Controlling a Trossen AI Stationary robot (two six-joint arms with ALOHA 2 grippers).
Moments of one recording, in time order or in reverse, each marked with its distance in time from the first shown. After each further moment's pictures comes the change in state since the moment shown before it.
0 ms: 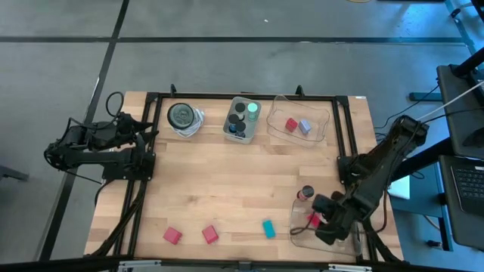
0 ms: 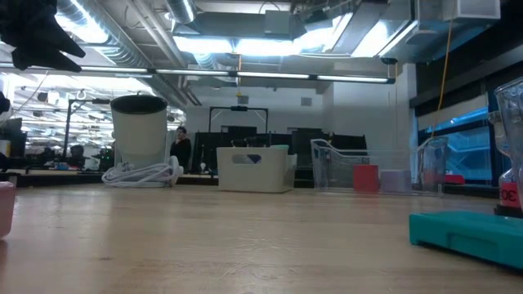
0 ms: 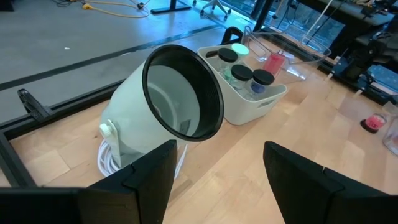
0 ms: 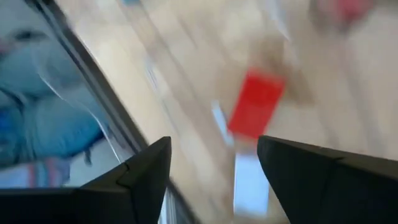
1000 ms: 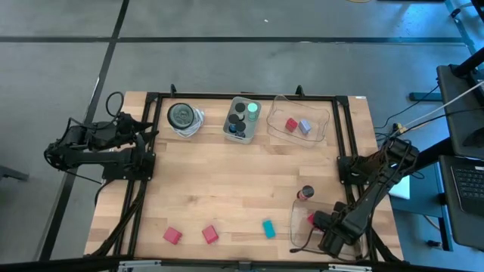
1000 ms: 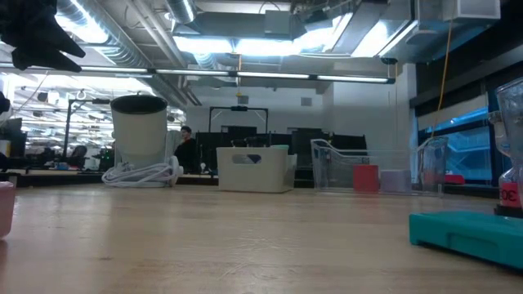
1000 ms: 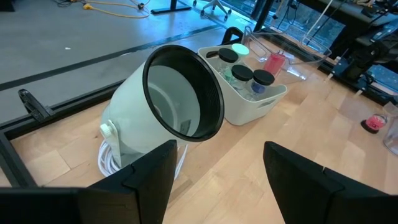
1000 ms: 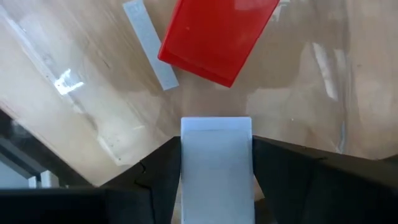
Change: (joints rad) left arm 0.000 0.000 0.000 0.000 -0.002 0.000; right arm 0.111 0.340 -0.007 0.010 -0.224 0.017
